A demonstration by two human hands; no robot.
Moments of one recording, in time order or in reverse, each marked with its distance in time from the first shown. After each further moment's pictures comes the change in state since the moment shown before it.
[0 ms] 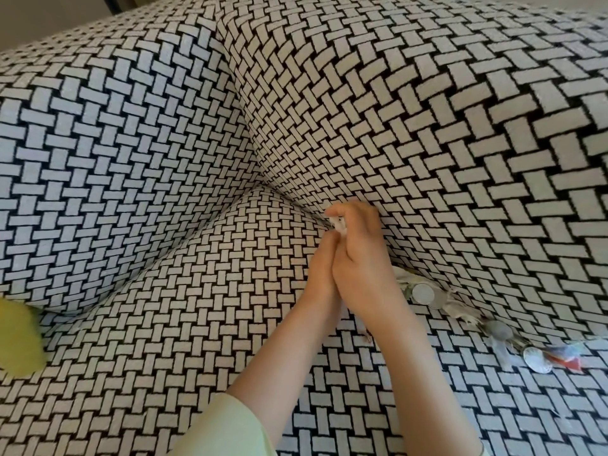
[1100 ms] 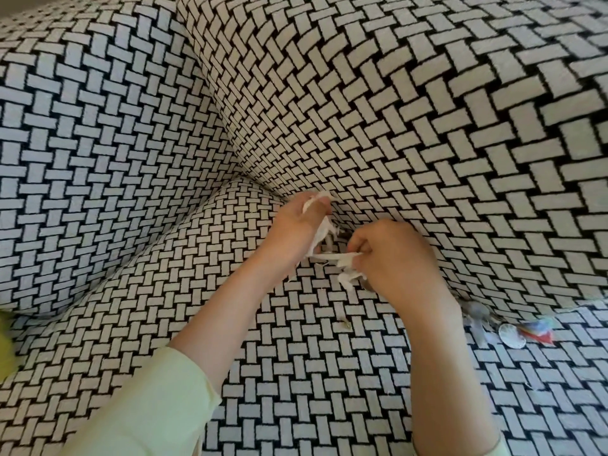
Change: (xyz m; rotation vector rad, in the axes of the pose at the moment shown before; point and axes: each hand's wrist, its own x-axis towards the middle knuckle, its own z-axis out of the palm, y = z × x) left_hand 0.021 0.032 -0.011 0.820 -0.032 0.140; right_hand -0.003 0.007 -0.058 -0.506 -0.330 0.379
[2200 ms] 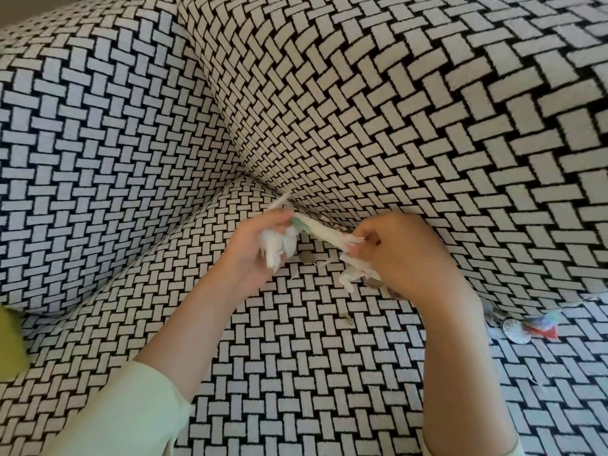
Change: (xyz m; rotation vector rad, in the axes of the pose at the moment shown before) left_hand -0.015 -0.017 -0.035 -0.708 -0.072 -0.202; right_hand -0.005 0.007 -0.009 0.132 -0.018 -0.075
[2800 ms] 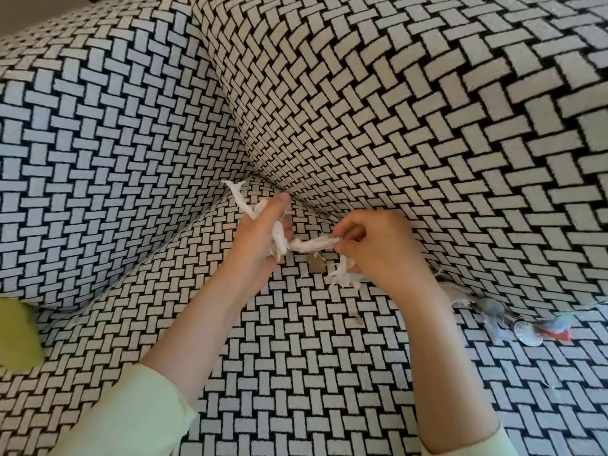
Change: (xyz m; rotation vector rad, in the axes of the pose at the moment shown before) left_hand 0.002 0.002 -0.001 0.053 0.142 0.174; right_hand 0.018 -0.011 0.027 0.346 0.040 -0.018
